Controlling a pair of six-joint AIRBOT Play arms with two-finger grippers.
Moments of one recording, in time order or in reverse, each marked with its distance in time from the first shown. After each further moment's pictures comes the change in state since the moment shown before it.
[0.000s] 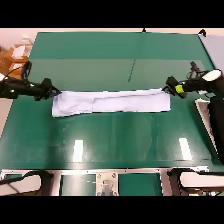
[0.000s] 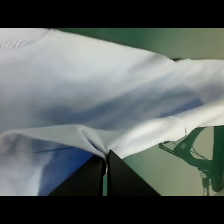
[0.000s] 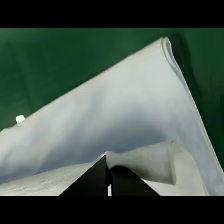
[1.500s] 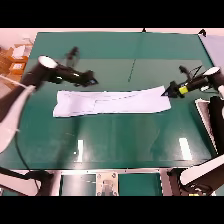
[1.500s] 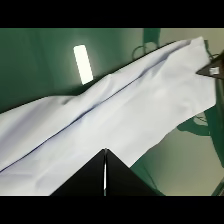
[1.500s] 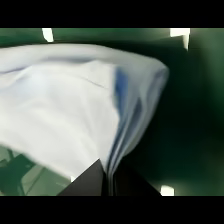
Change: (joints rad) left arm -0.487 -0.253 0.303 -0.064 0.206 0.018; right arm -0.132 -0.326 0.351 0.109 0.544 -0.387
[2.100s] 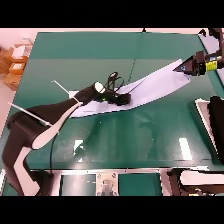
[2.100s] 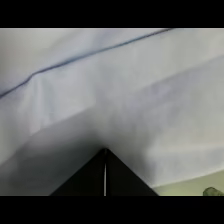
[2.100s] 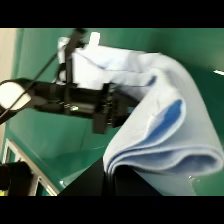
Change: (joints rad) left arm -0.378 -0.281 0.100 -0.064 0.318 -0.104; right arm 0.004 0.334 0.130 0.230 0.207 0.045
